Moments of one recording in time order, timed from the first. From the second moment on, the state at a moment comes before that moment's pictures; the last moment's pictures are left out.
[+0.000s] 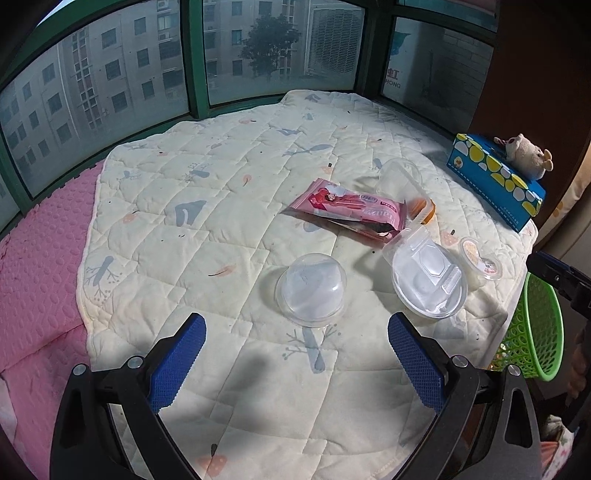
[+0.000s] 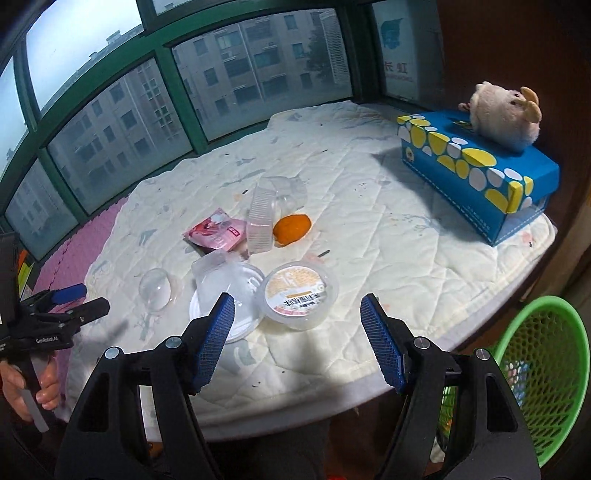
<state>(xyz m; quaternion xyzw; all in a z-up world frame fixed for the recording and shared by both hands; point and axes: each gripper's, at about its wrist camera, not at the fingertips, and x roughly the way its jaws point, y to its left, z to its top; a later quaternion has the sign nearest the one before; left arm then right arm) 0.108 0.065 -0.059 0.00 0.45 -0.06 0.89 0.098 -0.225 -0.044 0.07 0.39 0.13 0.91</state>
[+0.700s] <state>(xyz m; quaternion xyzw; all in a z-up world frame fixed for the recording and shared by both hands) 0.169 0.053 -0.105 -0.01 0.49 -0.10 0.87 0.131 -0.187 -0.044 0.04 0.40 0.17 0.90</state>
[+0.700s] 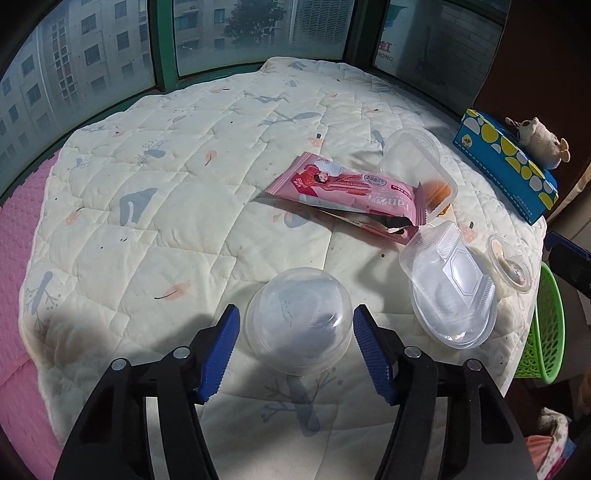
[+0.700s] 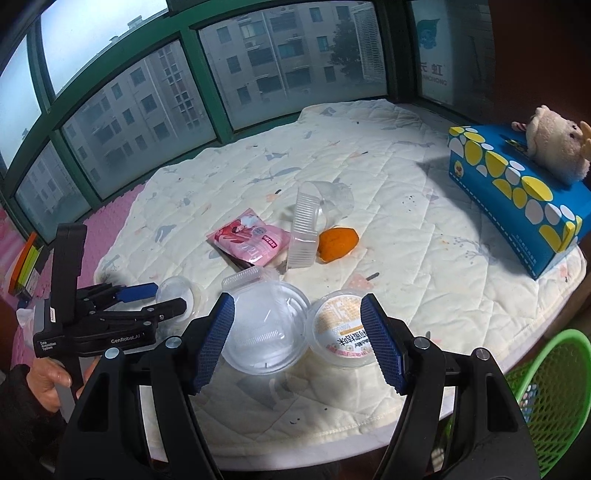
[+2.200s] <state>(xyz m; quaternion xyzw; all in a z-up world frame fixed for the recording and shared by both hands) 0.130 0.030 -0.036 -0.03 0.43 -0.15 0.89 0.106 -0.204 -0.015 0.09 0.34 0.17 0.92</state>
